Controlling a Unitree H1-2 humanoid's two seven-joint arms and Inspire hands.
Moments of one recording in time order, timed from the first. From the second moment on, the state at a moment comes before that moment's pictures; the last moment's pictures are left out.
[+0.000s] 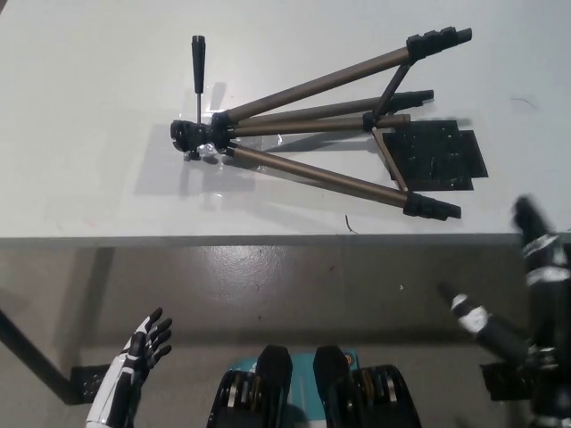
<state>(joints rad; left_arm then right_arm) 0.08 0.16 0.00 0.07 -0.06 -0.14 -0.11 -0.03 -0.05 -0.03 -0.30 -0.17 -0.32 -0.07</state>
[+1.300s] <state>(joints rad) 0.08 0.16 -0.01 0.10 -0.06 -0.15 -0.13 -1.41 -0.23 0.60 0.72 -0.51 0.20 0.40</state>
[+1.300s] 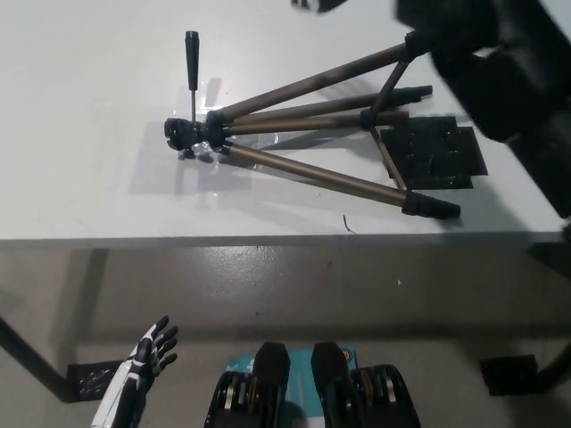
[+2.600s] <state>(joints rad) 0.12 0.18 -0.01 0.10 -0.04 -0.17 -0.17 -1.39 -0.10 0.72 1.20 -0.61 0.19 0.38</state>
